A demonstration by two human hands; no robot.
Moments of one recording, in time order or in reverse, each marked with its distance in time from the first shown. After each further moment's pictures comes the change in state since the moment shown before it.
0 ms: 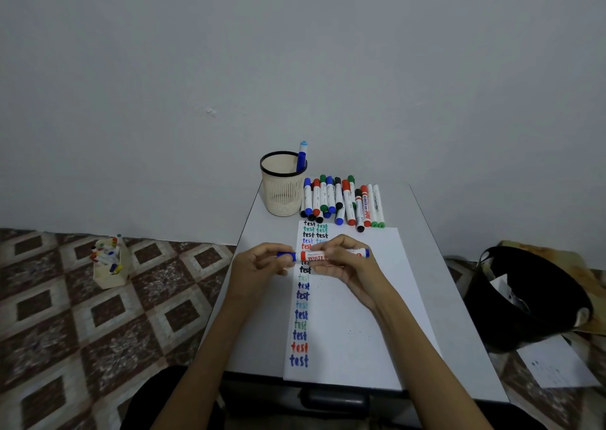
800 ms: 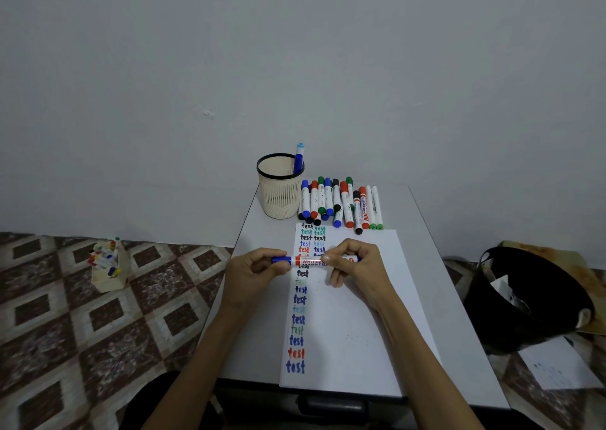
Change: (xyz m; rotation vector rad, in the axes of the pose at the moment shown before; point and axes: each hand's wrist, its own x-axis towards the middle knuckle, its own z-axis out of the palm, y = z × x) left_hand 0.003 -0.007 -0.001 0.168 0.062 0.100; right_hand 0.003 0.000 -0.013 -0.388 0.080 -0.178
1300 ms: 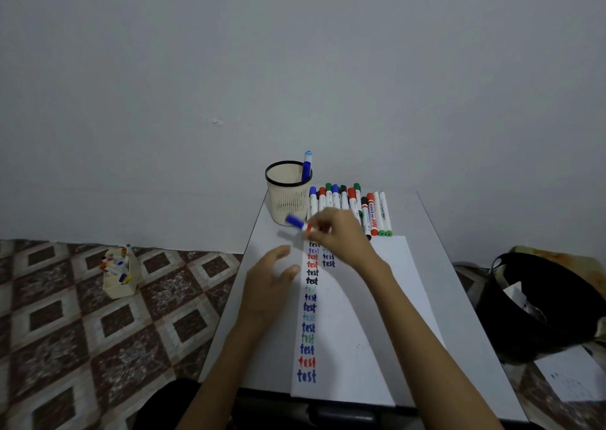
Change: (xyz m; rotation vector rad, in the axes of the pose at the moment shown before) left_hand 0.002 -0.009 0.009 0.308 -0.027 0.039; right_hand 0.056 -0.047 0.041 -0.926 -0.072 -0.199
